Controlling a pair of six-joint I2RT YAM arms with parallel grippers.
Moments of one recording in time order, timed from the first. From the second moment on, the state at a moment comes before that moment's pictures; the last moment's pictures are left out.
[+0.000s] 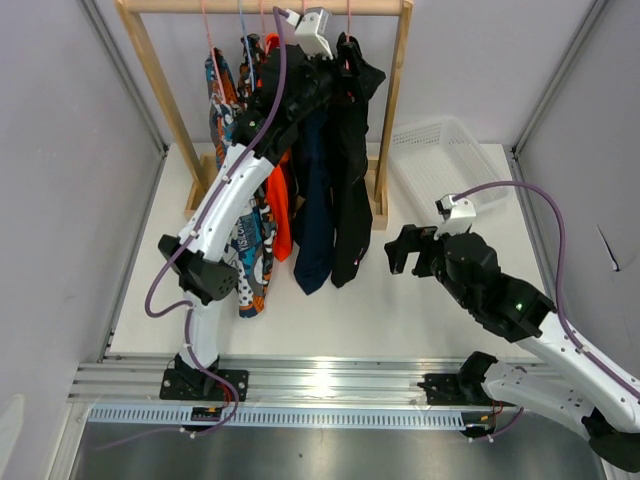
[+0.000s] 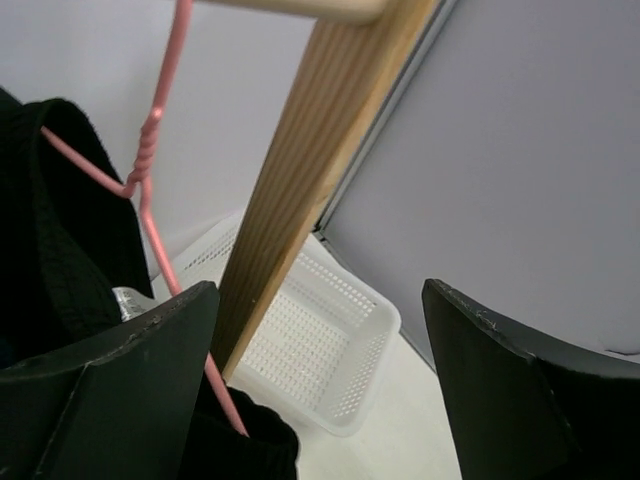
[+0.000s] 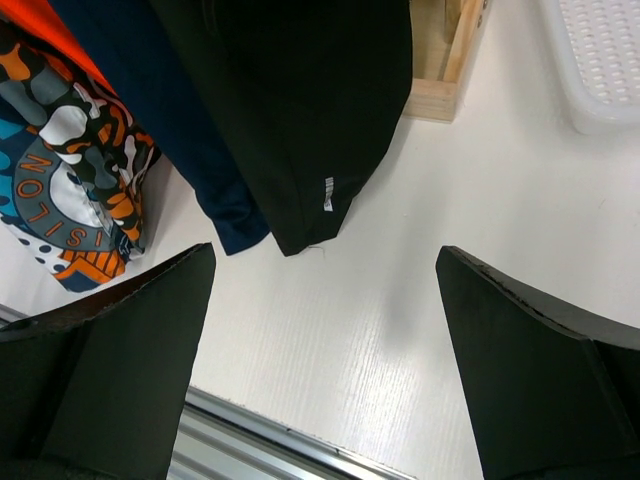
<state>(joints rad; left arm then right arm) -0.58 2.04 2.51 -0.38 0.15 -0.42 0.85 0.80 0.98 -0.54 0.42 0.46</state>
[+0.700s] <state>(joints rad) -0.61 2.02 2.42 -0.32 -0.07 -0.31 0.85 0.77 0.89 -0.55 0.42 0.45</state>
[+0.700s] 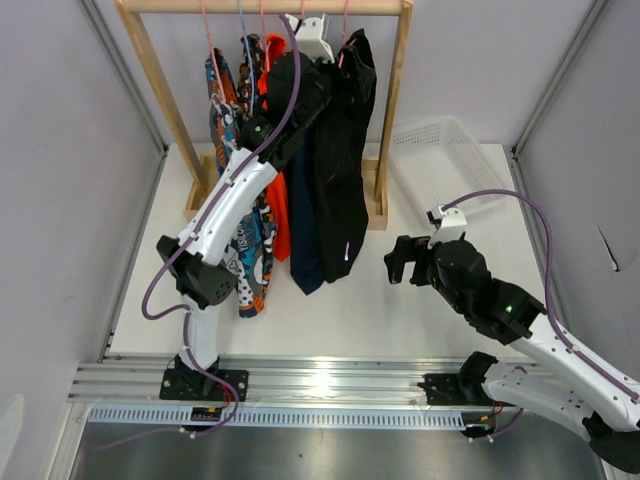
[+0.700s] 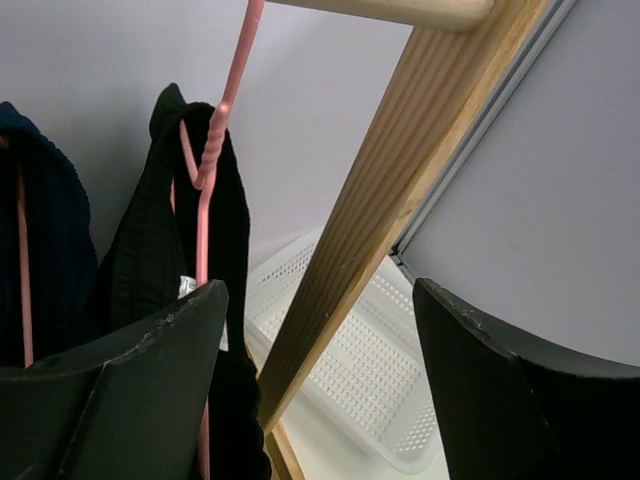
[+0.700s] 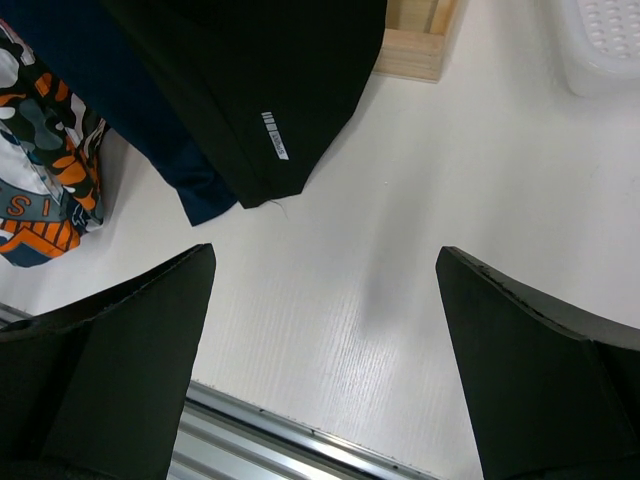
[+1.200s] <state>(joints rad) -0.61 1.91 2.36 -0.28 -0.08 -0.30 0.85 0.80 0.85 -0.52 0.38 0.45</state>
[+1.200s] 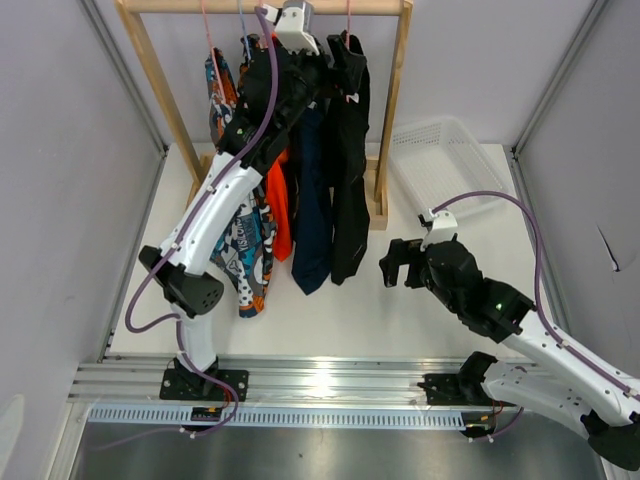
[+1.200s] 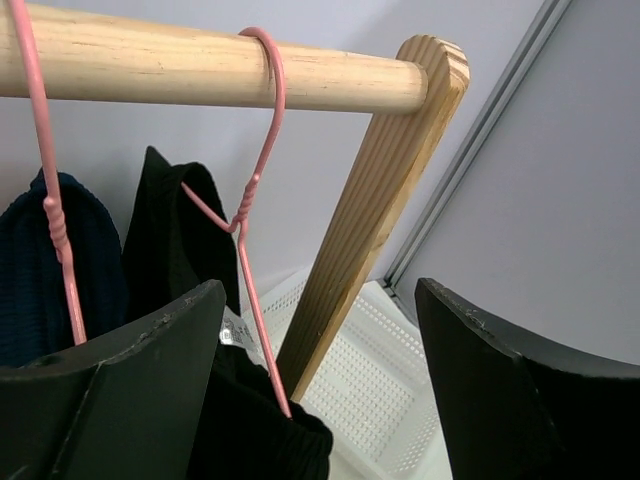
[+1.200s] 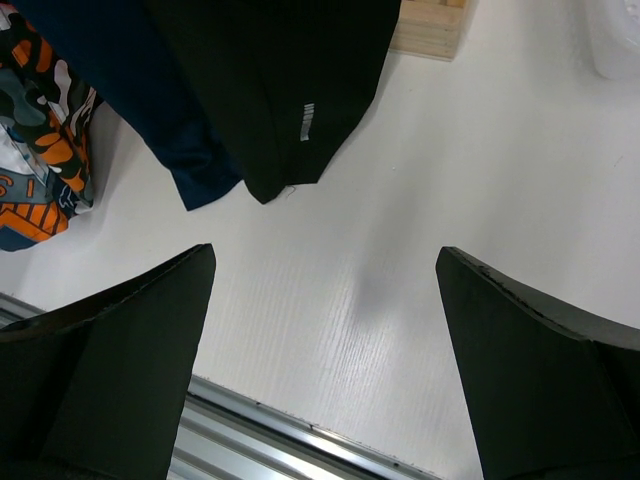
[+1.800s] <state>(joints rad) -0.57 2.11 2.43 -0.29 -0.08 -0.31 0.85 0.79 0.83 -0.52 0.39 0.45</state>
